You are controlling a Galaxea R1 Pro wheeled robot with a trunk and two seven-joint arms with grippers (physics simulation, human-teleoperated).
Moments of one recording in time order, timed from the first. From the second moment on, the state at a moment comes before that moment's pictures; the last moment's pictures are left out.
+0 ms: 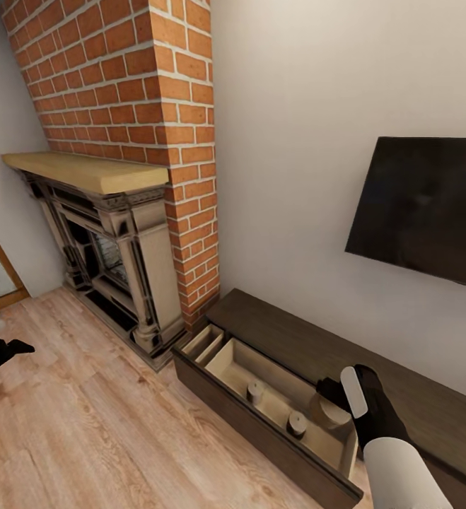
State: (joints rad) left arm -0.42 0.65 0.33 -1.54 1.89 1.04 1.21; right arm -0.63 0.07 -0.37 -0.88 -0.34 0.87 -0.46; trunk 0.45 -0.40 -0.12
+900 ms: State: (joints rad) left arm -0.42 0.65 0.33 -1.53 1.89 1.04 1.23; right arm -0.63 0.06 -0.37 -0.87 -0.34 0.87 -0.46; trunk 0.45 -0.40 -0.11
